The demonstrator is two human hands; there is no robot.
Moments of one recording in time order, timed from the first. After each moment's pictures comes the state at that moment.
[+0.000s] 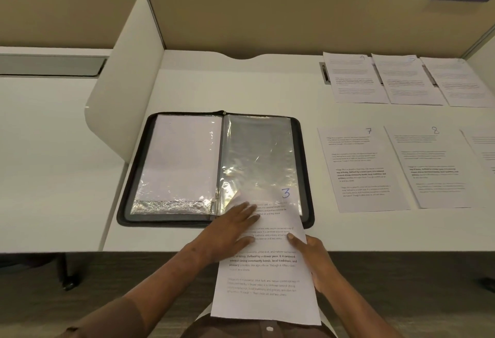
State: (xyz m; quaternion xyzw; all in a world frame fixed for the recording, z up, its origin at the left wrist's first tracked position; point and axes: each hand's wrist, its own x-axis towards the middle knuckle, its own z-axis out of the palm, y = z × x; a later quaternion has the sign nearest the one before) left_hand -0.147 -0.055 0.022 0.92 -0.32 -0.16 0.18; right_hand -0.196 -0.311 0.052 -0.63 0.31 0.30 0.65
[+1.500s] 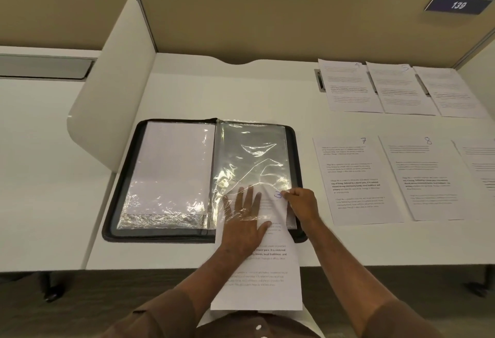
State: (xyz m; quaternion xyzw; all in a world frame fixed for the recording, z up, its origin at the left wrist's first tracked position) left_hand -0.109 -0.129 -0.023 0.98 -0.10 -0.06 0.14; right_hand -0.050 -0.307 0.034 -0.81 0.26 0.14 0.51
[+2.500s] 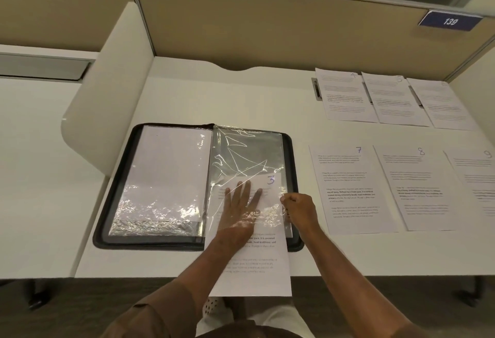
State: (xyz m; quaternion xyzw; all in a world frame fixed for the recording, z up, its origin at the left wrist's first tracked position) left_hand -0.069 -0.124 -0.023 0.98 -0.17 -0.05 0.13; right_hand -0.053 -0.304 0.061 -0.83 0.24 0.12 0.50
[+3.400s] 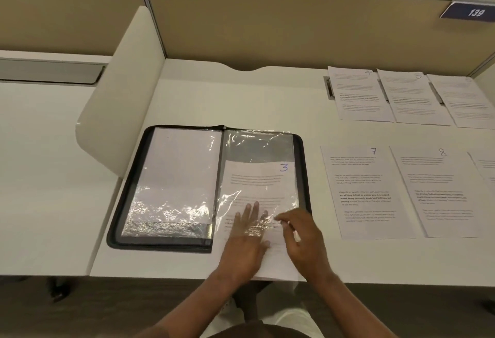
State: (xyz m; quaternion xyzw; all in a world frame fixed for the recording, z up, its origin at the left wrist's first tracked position) left_hand -0.134 -0.120 -0.003 0.95 -0.15 -0.05 0.25; right_hand -0.120 -0.295 0.071 -0.90 -0.13 -0.10 0.39
